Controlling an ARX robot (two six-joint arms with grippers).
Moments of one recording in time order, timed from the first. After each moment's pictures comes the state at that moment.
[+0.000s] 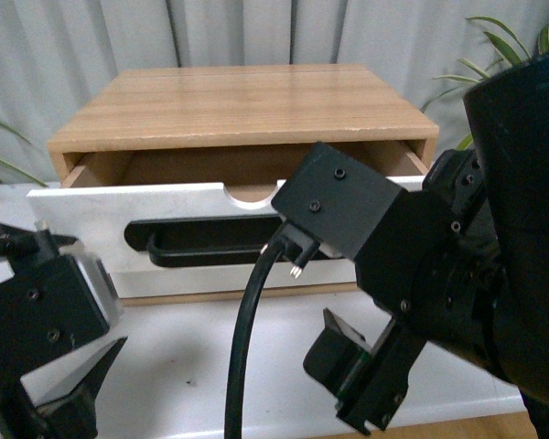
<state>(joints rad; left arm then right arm) -0.19 1.76 0.30 1.14 0.13 1.03 0.55 1.70 0.67 0.47 0.21 -0.61</state>
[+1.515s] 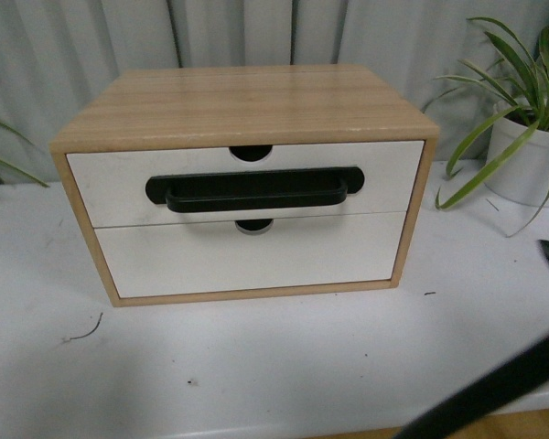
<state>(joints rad) -0.09 0.71 0.13 0.37 0.11 0.37 0.49 1.04 0.33 0.39 0.45 -0.27</state>
